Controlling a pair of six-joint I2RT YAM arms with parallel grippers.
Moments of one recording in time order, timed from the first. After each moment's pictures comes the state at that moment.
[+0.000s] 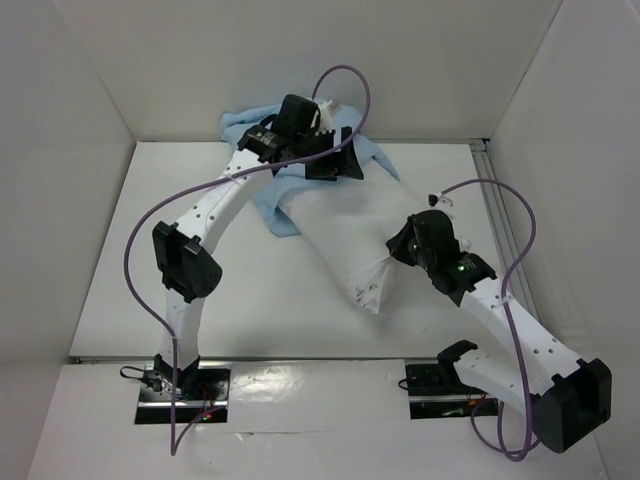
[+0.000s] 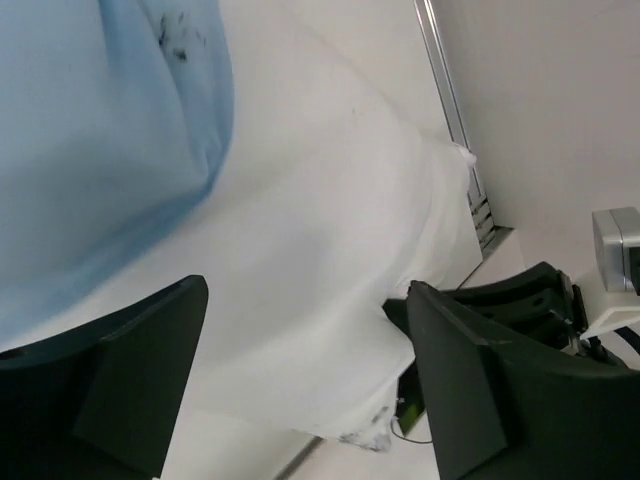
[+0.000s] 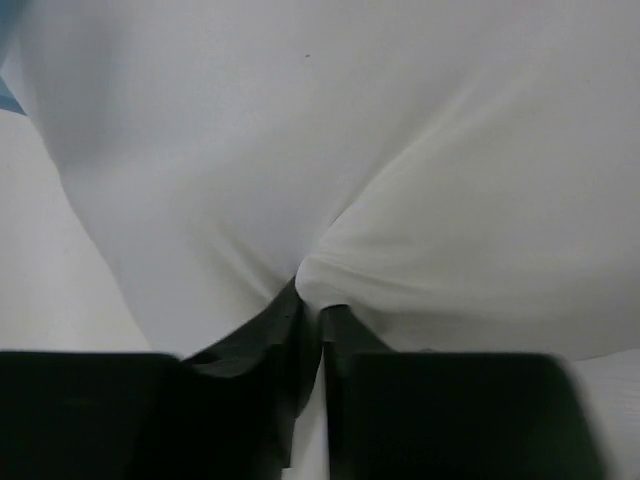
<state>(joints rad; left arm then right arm) -0.54 2.09 2.28 -0.82 0.41 -0.53 0.45 0.95 0.75 -0.40 0.18 0.76</state>
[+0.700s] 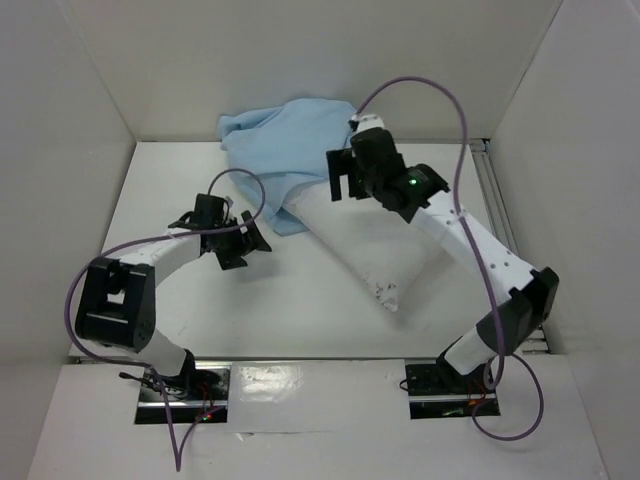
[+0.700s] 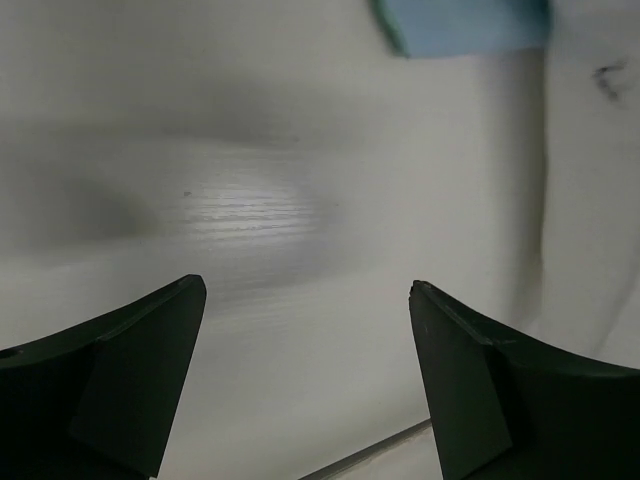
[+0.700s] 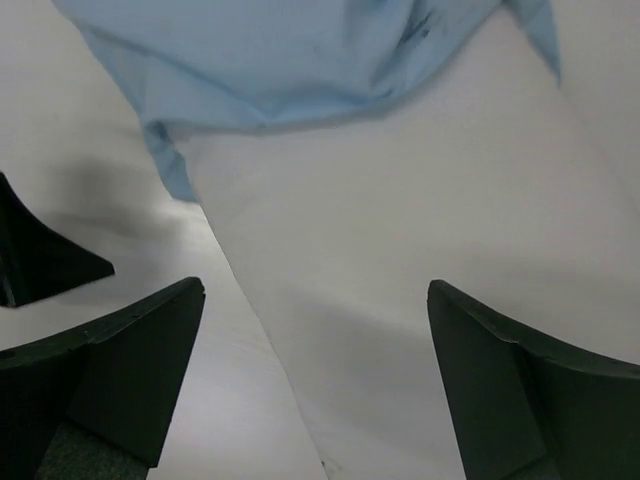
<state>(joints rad) -0.16 1.49 0.91 -0.36 0.32 -0.65 0.61 1.48 1.64 -0.69 0.31 0.28</state>
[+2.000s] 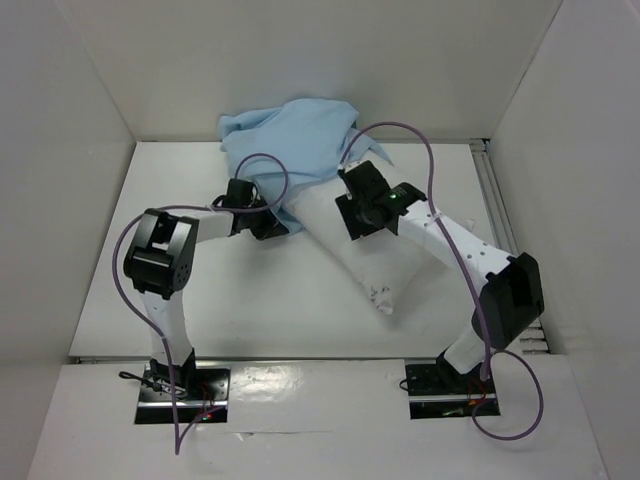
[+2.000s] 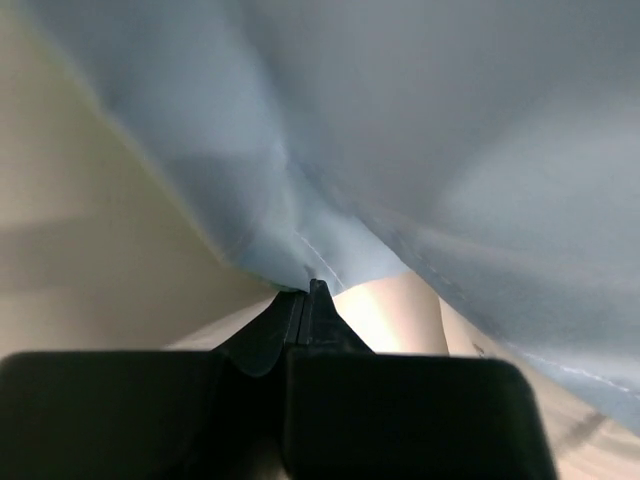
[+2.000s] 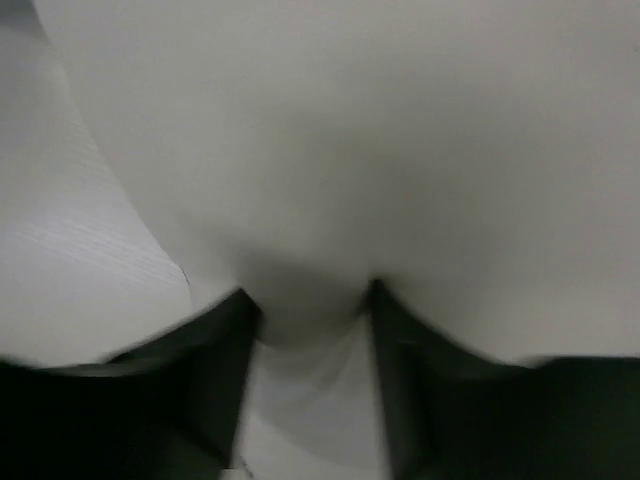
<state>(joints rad) -0.24 1.99 1.15 -0.01 0.38 -0.85 0.62 1.56 1.39 -0.79 0.23 0.14</state>
